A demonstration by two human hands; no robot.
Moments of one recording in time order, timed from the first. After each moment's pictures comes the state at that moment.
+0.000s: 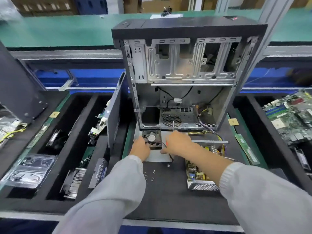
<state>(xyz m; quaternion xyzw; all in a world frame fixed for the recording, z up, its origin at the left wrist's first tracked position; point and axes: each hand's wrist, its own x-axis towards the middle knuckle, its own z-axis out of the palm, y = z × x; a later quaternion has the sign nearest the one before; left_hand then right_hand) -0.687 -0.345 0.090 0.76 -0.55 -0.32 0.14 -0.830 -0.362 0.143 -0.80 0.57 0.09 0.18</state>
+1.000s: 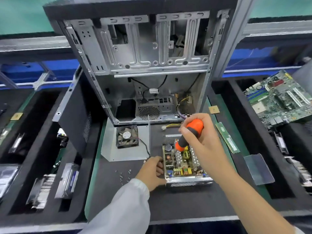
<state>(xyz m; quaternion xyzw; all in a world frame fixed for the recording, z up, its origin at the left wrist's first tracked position) -0.784 -0.290 0.038 0.60 -0.61 -0.50 0.15 -0.948 -0.296 0.169 -0.56 0.43 -0.53 0.46</state>
